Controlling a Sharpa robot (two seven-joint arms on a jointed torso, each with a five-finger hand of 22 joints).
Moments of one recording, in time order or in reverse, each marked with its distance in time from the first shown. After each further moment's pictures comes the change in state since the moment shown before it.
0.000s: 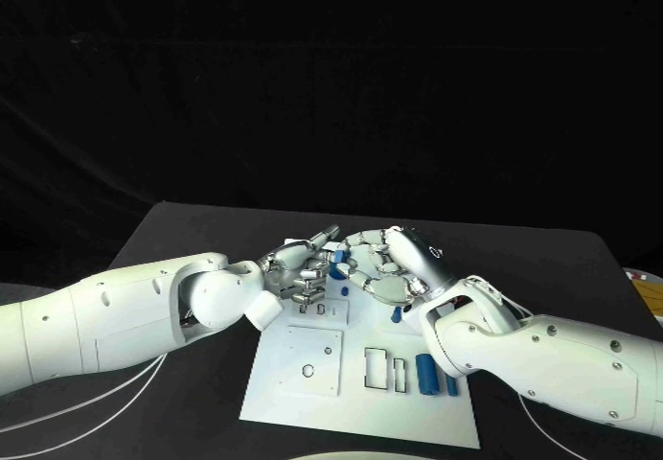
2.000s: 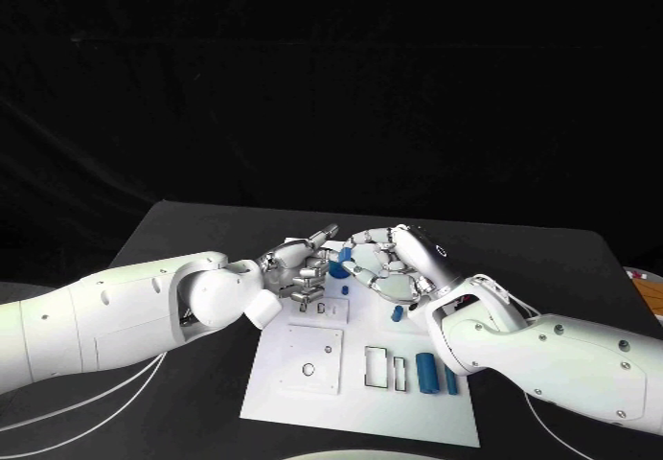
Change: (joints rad) left arm -0.001 -0.002 -0.001 -0.002 -0.001 -0.008 0.003; left_hand -0.004 0.004 0.012 -0.001 0.005 0.034 -0.016 0.018 0.036 0.001 -0.013 -0.006 0.000 -0.001 -0.014 0.000 0.000 0.000 -0.002 -0.010 0.000 0.000; right arm 0.001 -0.021 0.000 0.002 -0.001 0.000 0.011; right_hand 0.003 0.003 0.003 0.003 -0.004 -0.003 -0.003 0.000 0.000 0.000 0.000 0.000 0.001 0.000 0.000 0.000 0.000 0.000 0.000 0.000 0.000 -0.001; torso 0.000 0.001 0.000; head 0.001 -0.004
